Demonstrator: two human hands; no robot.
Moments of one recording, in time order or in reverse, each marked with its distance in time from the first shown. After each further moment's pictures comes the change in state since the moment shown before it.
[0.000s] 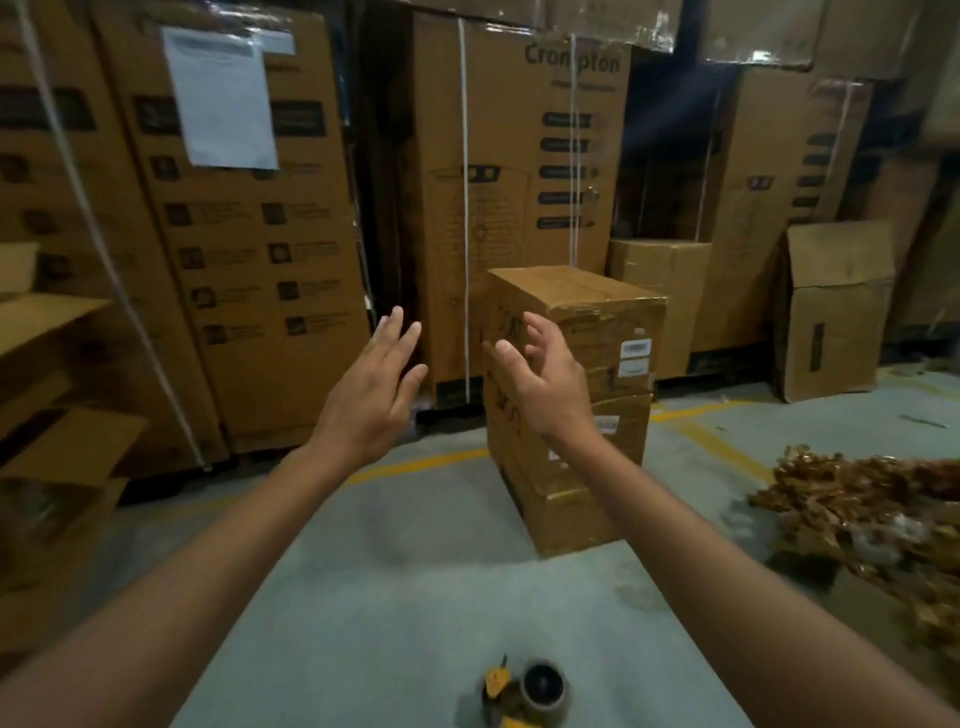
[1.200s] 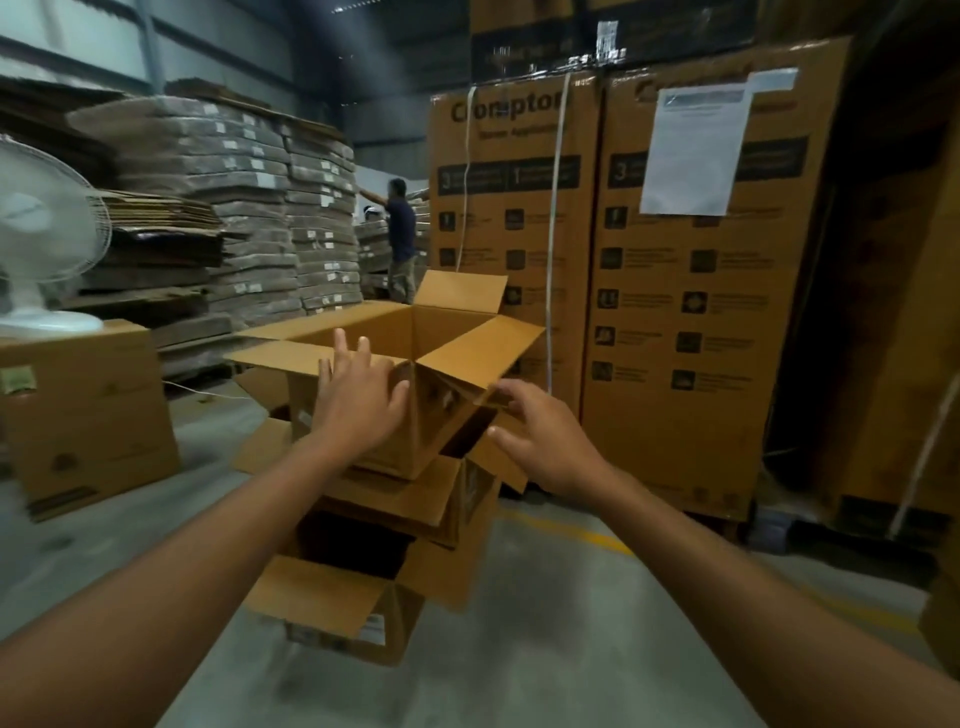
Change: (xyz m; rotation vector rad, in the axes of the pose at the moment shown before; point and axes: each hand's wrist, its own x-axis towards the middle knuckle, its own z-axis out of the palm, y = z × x) left_hand -0.181 -0.346 -0.370 0.845 0.160 -0.794; right_hand -0.037 -0.233 0.480 0.030 -0.829 -0.459
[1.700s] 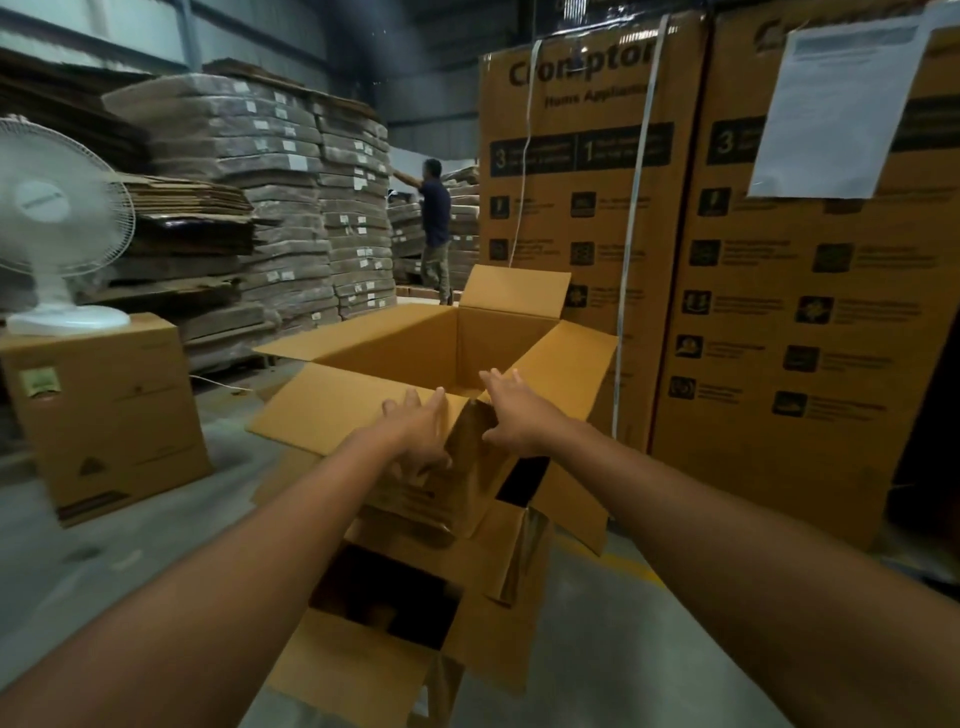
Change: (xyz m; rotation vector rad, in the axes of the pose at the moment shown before) left_hand 0.151 -0.071 0.091 -0.054 -0.683 -0.127; right_hand 0.250 0.031 0.112 -0.336 -0.334 0.059
